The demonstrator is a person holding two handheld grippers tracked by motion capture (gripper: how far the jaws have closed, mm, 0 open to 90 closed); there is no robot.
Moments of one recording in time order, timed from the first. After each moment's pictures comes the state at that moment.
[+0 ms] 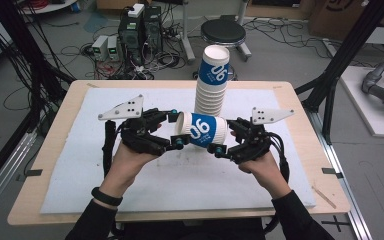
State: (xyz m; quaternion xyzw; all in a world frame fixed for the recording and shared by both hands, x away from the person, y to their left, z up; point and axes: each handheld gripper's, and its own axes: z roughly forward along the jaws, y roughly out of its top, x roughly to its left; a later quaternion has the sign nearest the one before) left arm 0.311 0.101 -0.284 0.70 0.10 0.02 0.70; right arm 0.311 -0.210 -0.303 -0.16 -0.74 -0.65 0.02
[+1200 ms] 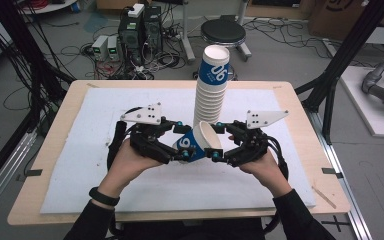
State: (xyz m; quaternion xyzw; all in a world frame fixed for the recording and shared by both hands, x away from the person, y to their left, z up) left arm 0.310 0.084 -0.289 0.80 0.10 0.01 0.59; right arm 0.312 -0.206 -0.308 -0.13 -0.77 -0.62 0.01
